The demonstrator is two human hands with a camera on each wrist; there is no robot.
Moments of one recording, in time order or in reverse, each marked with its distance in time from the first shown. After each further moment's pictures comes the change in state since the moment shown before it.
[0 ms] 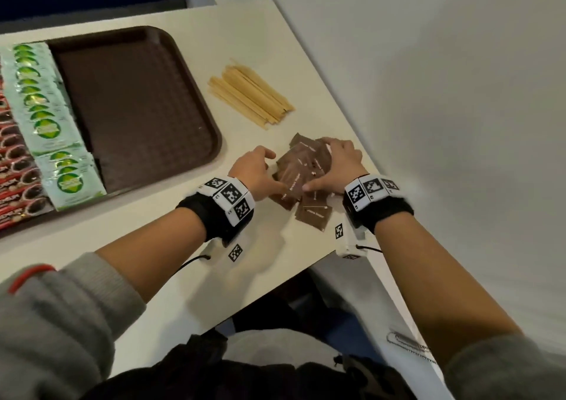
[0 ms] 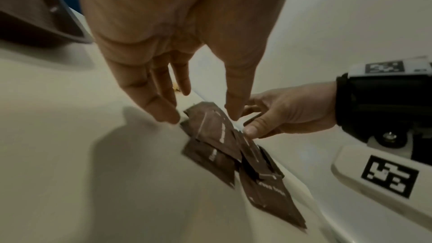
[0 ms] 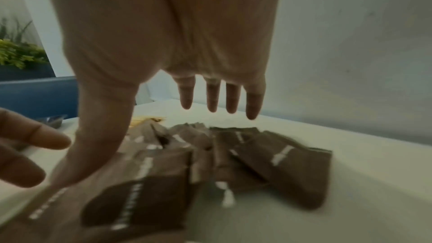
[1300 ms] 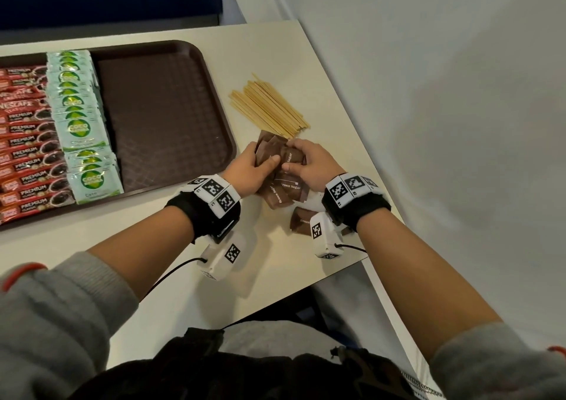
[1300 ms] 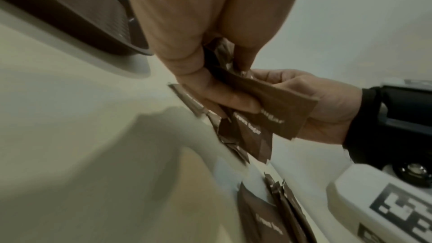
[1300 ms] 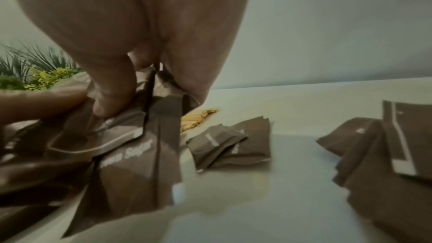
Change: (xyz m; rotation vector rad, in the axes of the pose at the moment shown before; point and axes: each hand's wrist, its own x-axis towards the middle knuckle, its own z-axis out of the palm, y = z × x) left_hand 0.009 -0.015 -0.018 -0.579 0.115 -0.015; right_hand 0.023 -0.055 0.010 0.425 -0.109 -0.405
